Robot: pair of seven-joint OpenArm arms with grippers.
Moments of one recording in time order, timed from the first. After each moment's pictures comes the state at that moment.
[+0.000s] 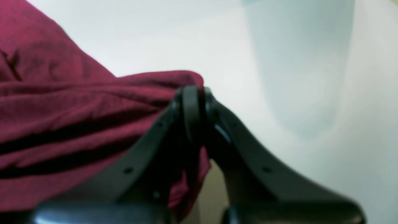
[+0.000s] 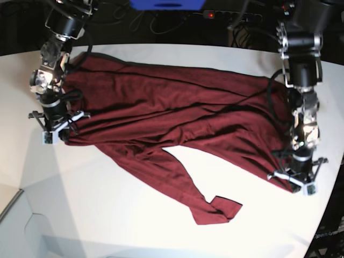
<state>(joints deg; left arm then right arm) -22.7 -17.5 -5.5 55.8 -11.6 -0.1 7.6 1.0 1.8 29.1 78.5 -9.1 24.9 -15.0</state>
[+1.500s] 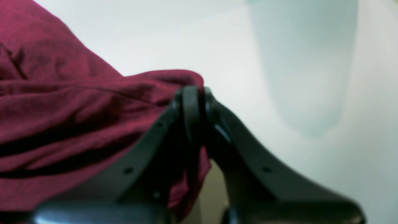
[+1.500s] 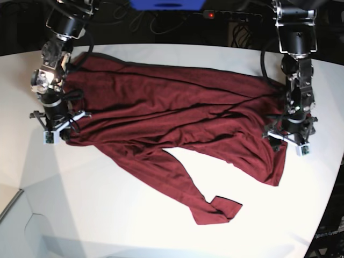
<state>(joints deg) -6.9 -16.5 -8.4 65.3 -18.2 0.3 17.1 0.9 1.5 28.9 78.5 -9.1 24.9 -15.1</state>
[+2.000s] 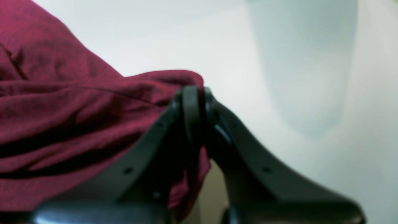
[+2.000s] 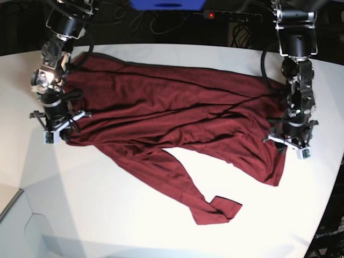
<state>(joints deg) -8.0 -16.5 -8.4 65.2 -18.2 0.3 17.1 0.9 1.4 28.9 78.5 -9.1 24.9 -15.1</state>
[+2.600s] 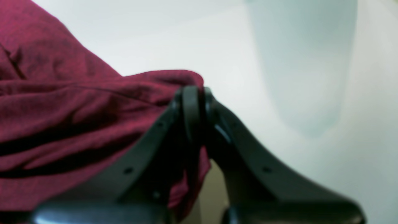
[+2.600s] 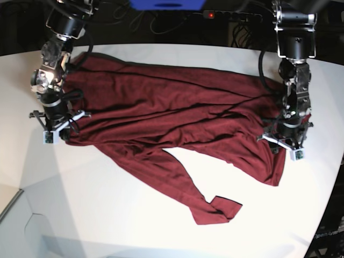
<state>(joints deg) -9.1 -16.6 -5.0 63.1 -18.2 0.1 17.1 0.9 1.4 28.9 78.5 -9.1 24.9 -15.1</state>
